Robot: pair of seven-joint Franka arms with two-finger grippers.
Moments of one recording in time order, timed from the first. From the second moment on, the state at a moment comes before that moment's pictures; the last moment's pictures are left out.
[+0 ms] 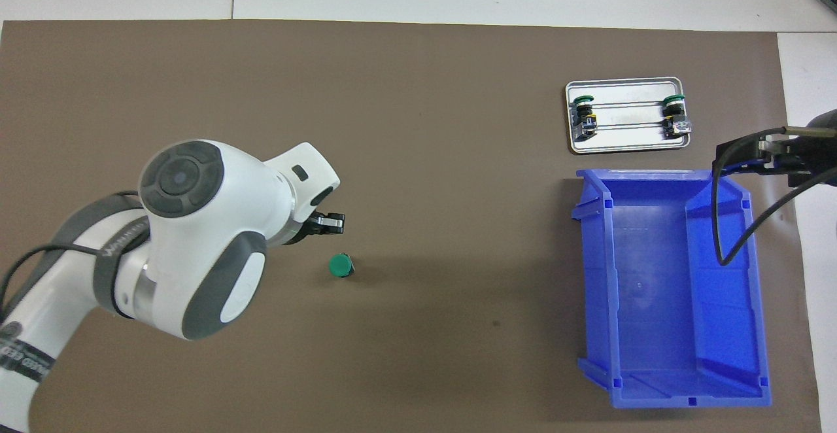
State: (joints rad) left arm -0.21 0.03 0.00 -1.86 -0.12 1.93 -0.17; right arm 0.06 -0.01 -0.06 -1.60 -0.03 1.59 0.15
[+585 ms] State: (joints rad) left arm -0.01 0.02 -0.02 -1.58 0.03 1.55 0.11; right arm 0.15 -0.01 -0.06 -1.63 -0.01 1.63 0.19
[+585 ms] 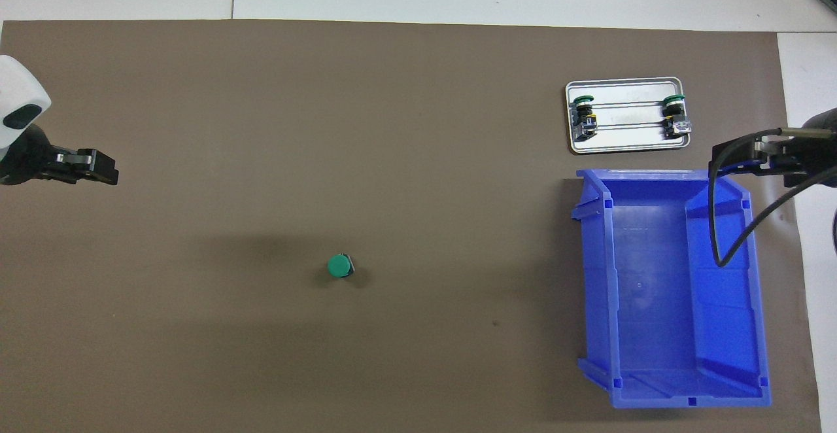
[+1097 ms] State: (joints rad) left arm -0.04 0.04 -0.03 -1.58 0.03 1.58 0.10; right arm 0.59 0.18 -0.05 -1.70 0.00 2.02 0.78
